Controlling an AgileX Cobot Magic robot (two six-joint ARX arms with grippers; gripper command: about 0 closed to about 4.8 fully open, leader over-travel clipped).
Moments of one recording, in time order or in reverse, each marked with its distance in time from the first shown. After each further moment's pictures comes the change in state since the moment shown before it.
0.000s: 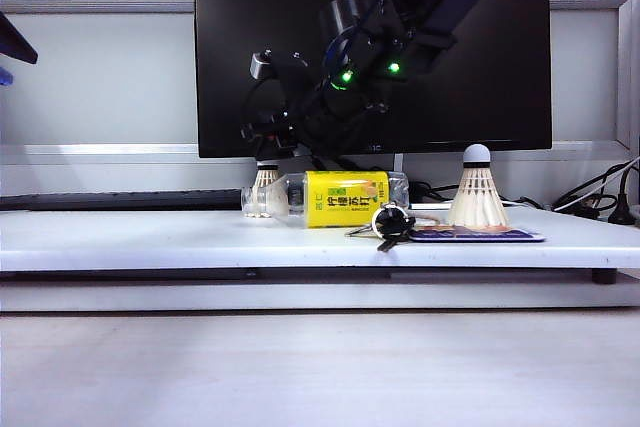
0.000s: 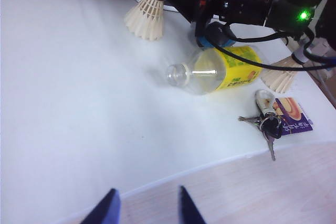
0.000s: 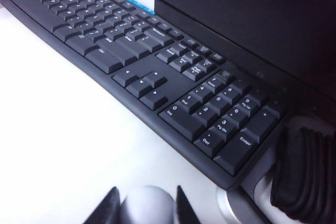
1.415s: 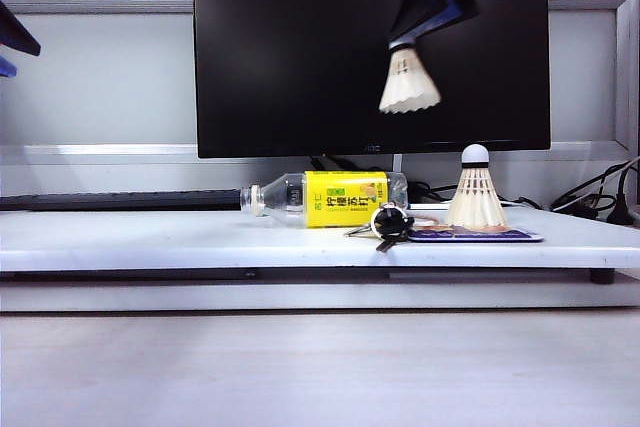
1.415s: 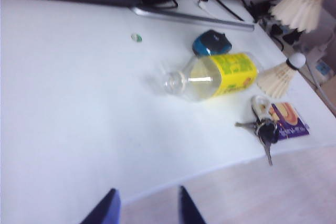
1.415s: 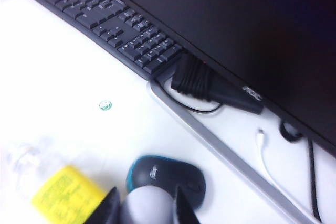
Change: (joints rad) left arm 0.001 0.000 0.000 0.022 0.006 0.000; right arm -0.226 -0.643 -0.278 -0.531 -0.121 -0.109
